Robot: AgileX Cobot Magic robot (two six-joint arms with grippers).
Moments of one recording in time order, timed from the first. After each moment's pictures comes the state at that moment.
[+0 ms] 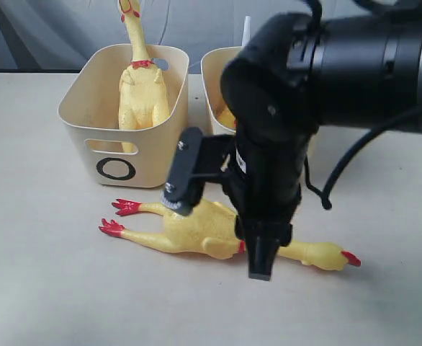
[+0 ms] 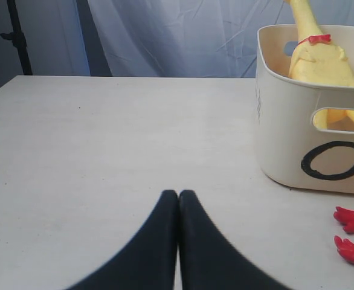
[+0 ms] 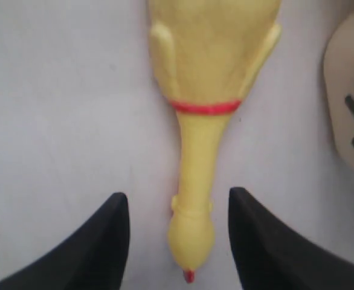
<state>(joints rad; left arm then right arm) 0.02 0.00 0.01 0.07 0.31 -0.07 0.92 1.68 -1.20 -0.17 1.11 -0.44</state>
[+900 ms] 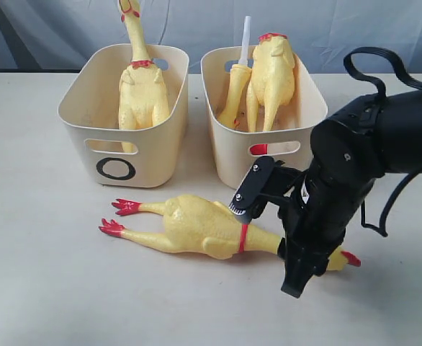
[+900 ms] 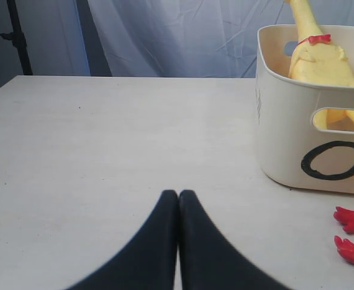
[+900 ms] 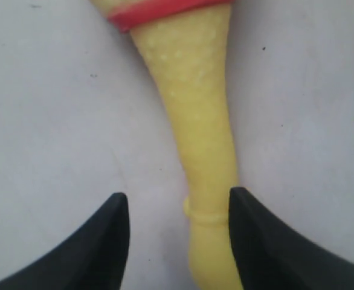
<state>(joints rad) 0.02 0.00 0.01 0.07 0.31 -0.07 0.69 1.67 -0.86 -0.01 0.75 -0.44</state>
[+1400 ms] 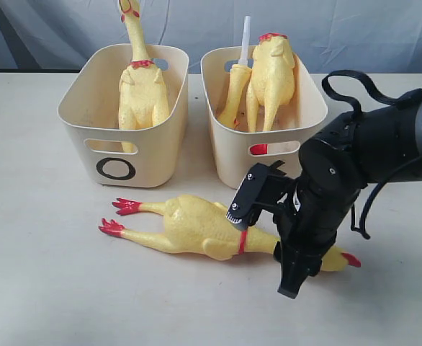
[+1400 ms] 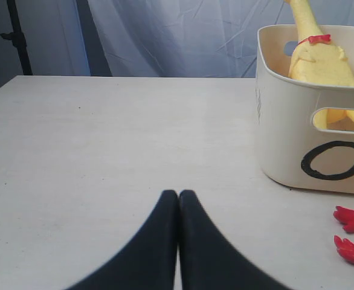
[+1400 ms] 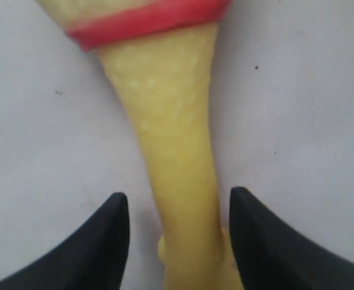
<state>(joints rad) 0.02 0.00 0.01 0.07 0.31 -0.07 0.69 1.74 -0.85 -0.05 0.68 -0.44</state>
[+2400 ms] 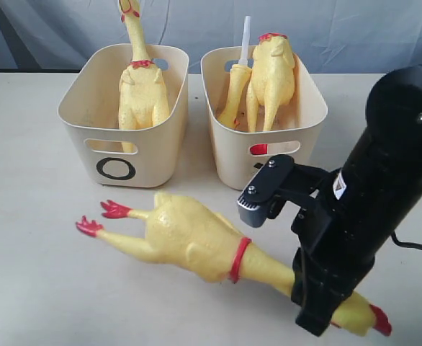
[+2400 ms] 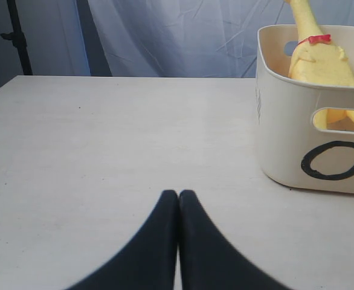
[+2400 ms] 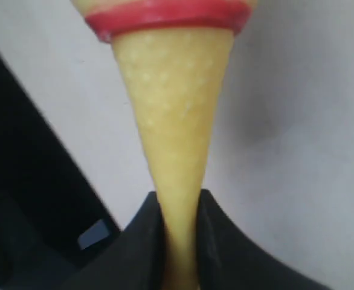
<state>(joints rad) 0.02 0.00 0.01 0.07 0.31 -0.07 0.69 1.44 -0.85 0.32 1.03 -0.56</state>
